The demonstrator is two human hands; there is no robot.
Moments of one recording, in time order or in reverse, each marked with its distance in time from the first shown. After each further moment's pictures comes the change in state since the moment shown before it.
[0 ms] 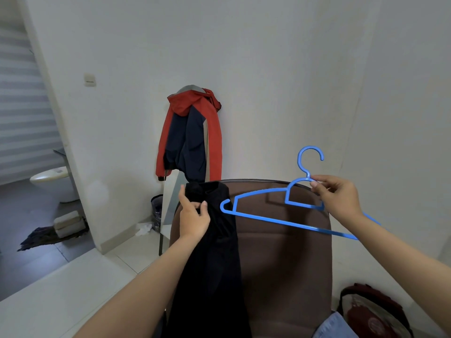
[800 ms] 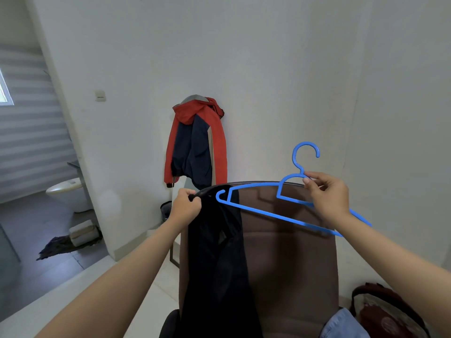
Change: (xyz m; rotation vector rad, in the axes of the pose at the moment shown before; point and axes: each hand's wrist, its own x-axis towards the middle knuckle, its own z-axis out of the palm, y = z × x) left_hand 0.013 0.044 -0.058 0.080 -0.175 -0.075; right_hand -0.024 -0.029 0.011 0.052 0.130 -0.014
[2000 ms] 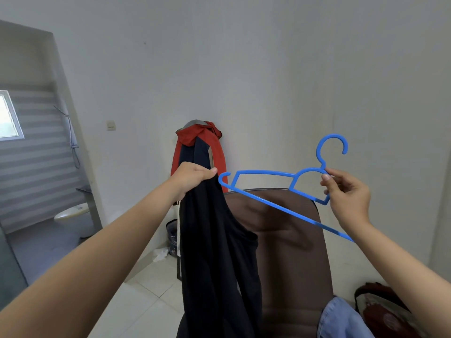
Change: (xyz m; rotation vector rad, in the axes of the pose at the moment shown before) left_hand -0.075 0.138 -0.091 -0.073 -0.252 0.110; right_hand -0.078 -0.082 -0.090 0.278 0.204 -0.079
